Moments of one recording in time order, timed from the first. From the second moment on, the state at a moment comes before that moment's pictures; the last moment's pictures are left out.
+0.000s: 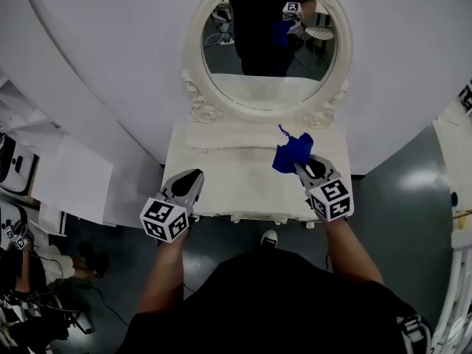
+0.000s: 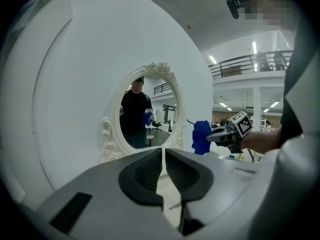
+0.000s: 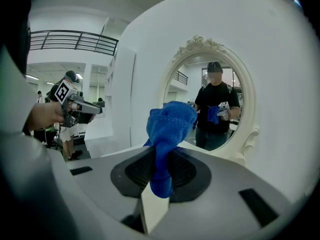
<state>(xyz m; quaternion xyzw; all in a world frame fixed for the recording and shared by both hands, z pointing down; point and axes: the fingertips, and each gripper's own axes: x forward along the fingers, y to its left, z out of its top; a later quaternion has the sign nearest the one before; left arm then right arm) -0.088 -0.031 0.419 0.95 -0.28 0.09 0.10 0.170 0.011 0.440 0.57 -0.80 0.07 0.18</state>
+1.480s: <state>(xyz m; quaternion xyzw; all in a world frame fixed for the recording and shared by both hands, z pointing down) 0.070 -0.112 0.436 0.96 -0.25 0.12 0.11 0.293 -0.071 0.459 0.56 -0.81 0.08 0.16</state>
